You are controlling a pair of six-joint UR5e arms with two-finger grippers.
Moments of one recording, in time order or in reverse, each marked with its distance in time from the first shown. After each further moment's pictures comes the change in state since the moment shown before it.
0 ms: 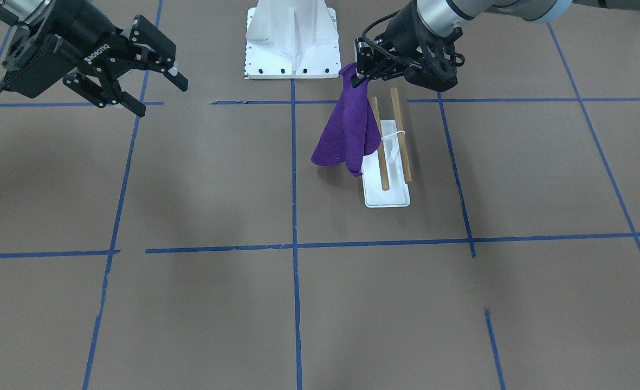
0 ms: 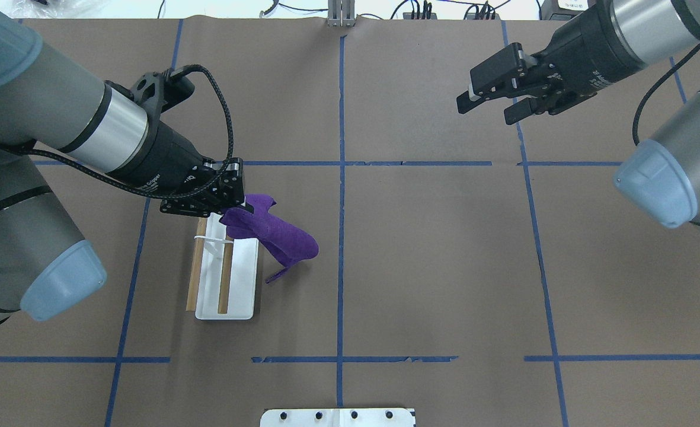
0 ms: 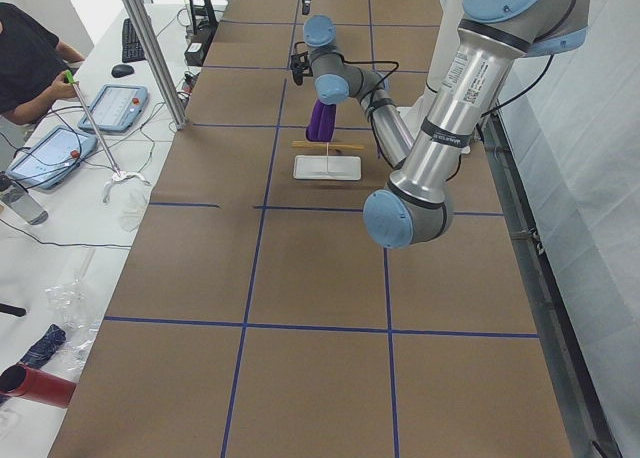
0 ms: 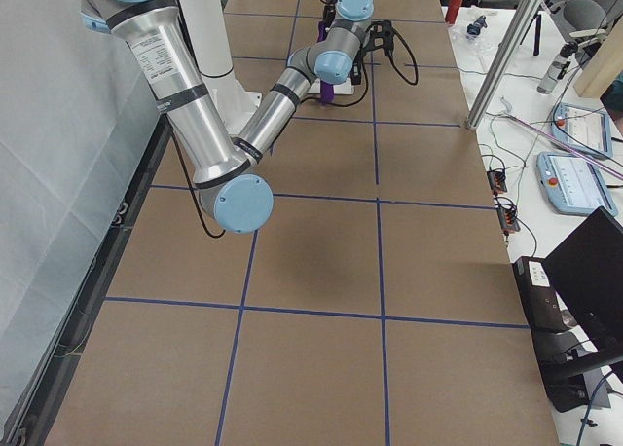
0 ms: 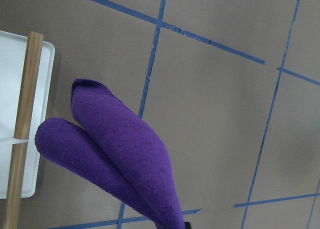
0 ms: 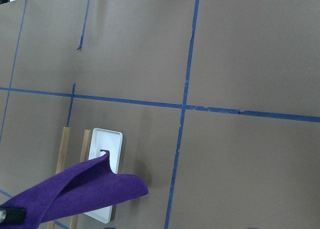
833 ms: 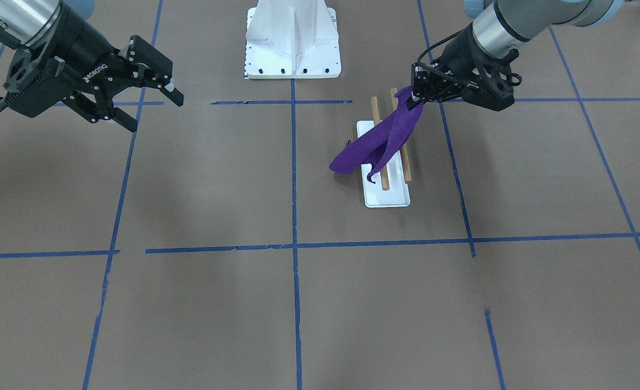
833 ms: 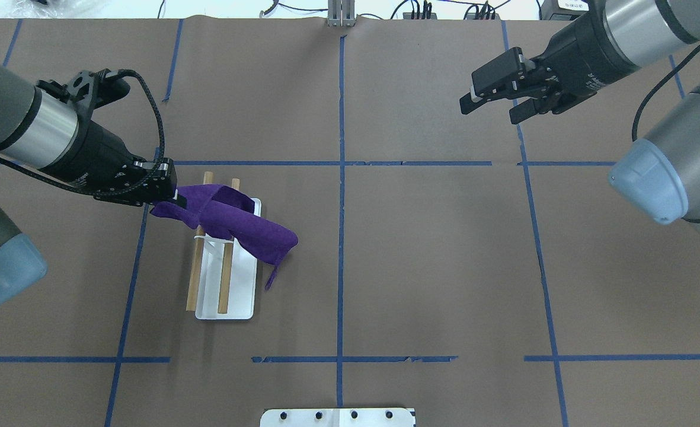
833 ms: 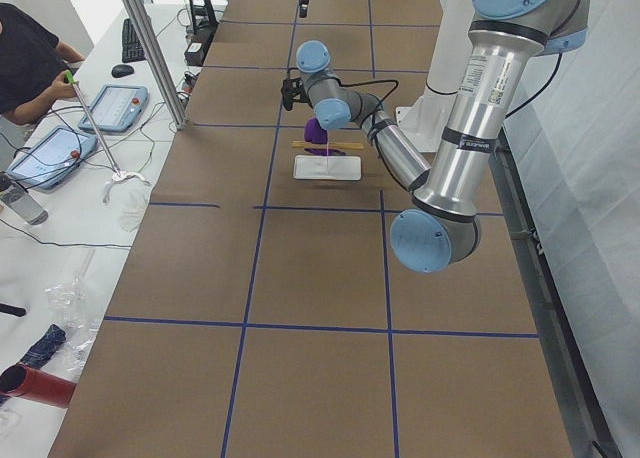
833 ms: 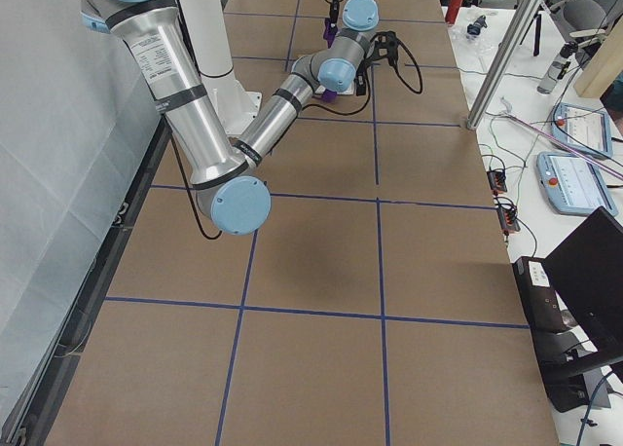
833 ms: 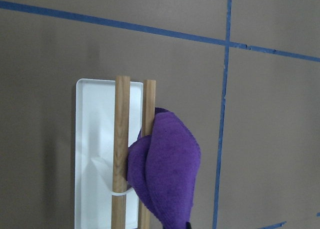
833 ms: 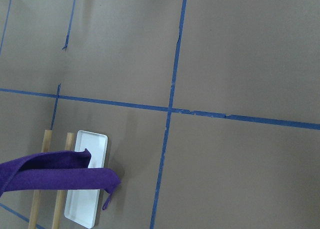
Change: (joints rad) left arm -0.103 0.168 -0.021 0.002 -0.001 0.219; right arm -0.001 -0.006 -0.029 0.001 -0.011 -0.034
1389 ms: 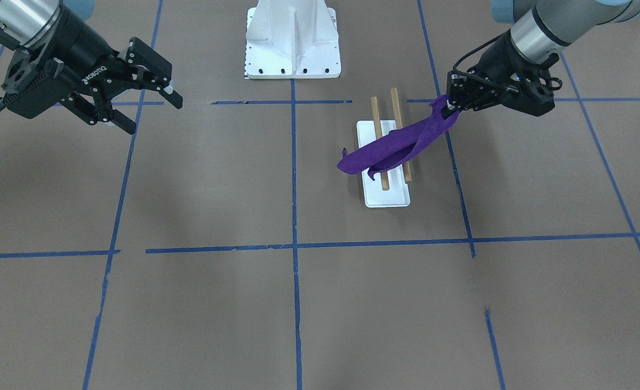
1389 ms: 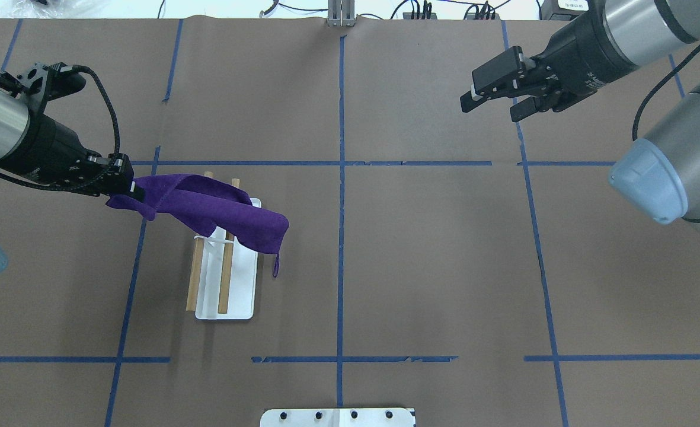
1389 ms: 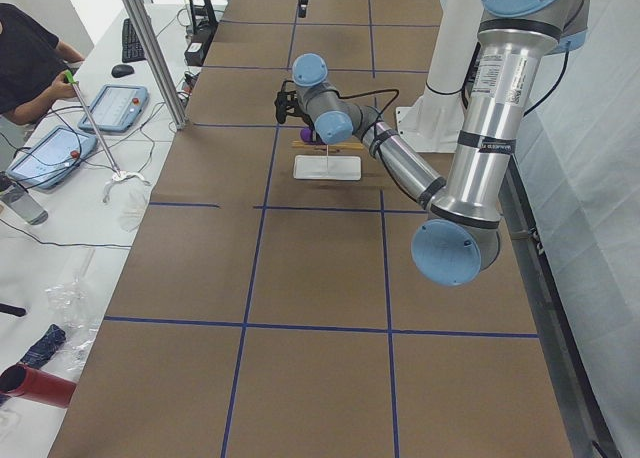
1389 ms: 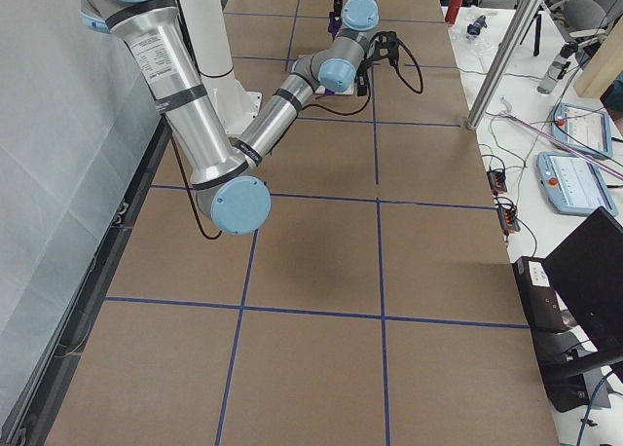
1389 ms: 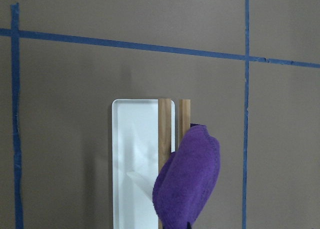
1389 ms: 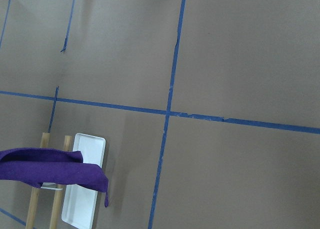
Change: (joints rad) left arm -0.058 0.091 -0.004 0.001 -0.001 0.137; right arm 0.001 -0.001 -0.001 0.000 -0.011 -0.003
